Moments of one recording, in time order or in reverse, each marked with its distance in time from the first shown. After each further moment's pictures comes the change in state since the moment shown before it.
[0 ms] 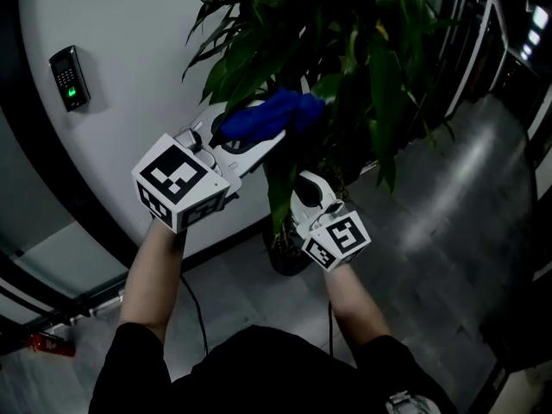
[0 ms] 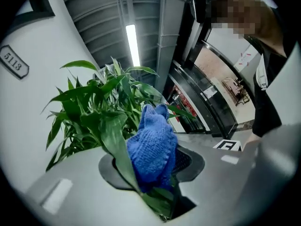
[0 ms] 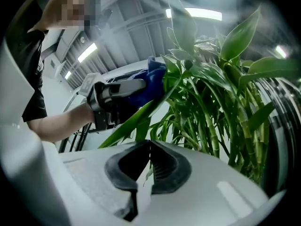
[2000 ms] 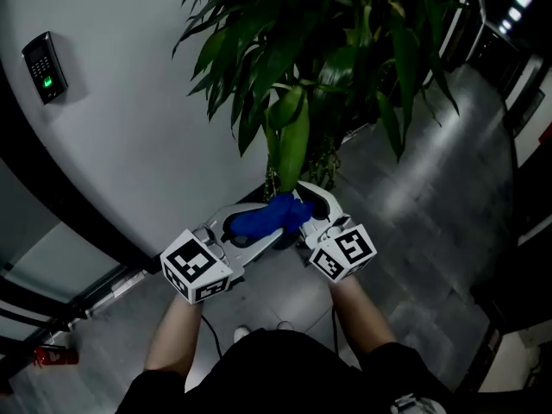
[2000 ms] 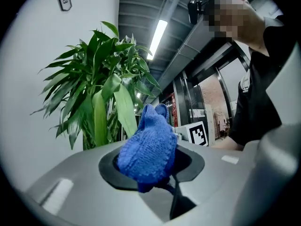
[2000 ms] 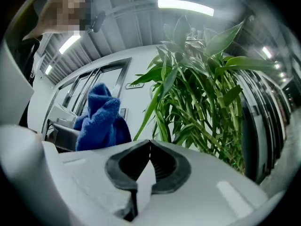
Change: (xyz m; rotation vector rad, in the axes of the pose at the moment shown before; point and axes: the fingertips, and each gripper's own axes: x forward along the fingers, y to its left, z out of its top) left arm -0.086 -0.143 -0.133 -0.488 0.058 -0.224; right arm -0.050 0.035 -0.049 0.092 0.148 -0.182
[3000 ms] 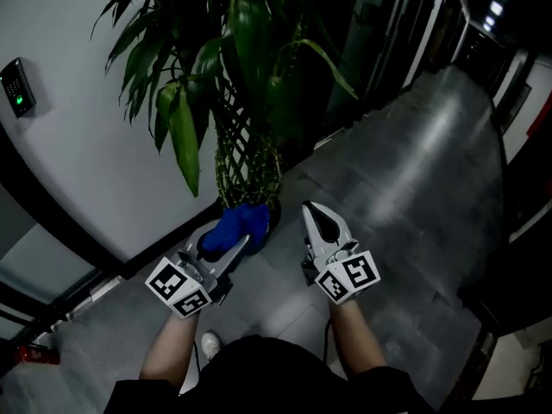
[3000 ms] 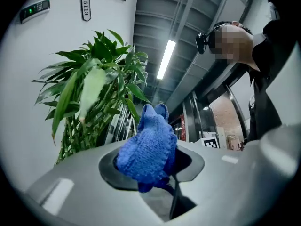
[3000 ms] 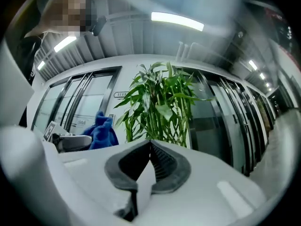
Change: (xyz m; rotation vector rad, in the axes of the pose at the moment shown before) left arm 0.113 -0.093 -0.013 -0.143 -0.291 0.144; right arm -0.209 -0.130 0.037 -0.013 -0.037 -0.145
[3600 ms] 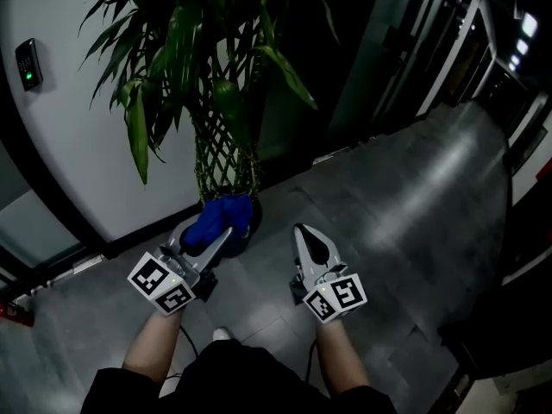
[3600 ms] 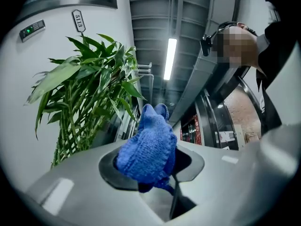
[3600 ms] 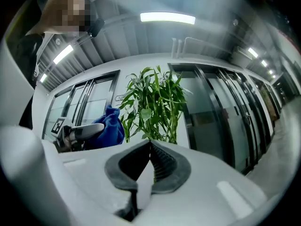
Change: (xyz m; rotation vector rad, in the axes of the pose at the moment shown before) left arm 0.081 -0.048 -0.005 0.041 -0.050 0.186; right arm -0.072 -0.087 0.005 0.075 0.049 0.086
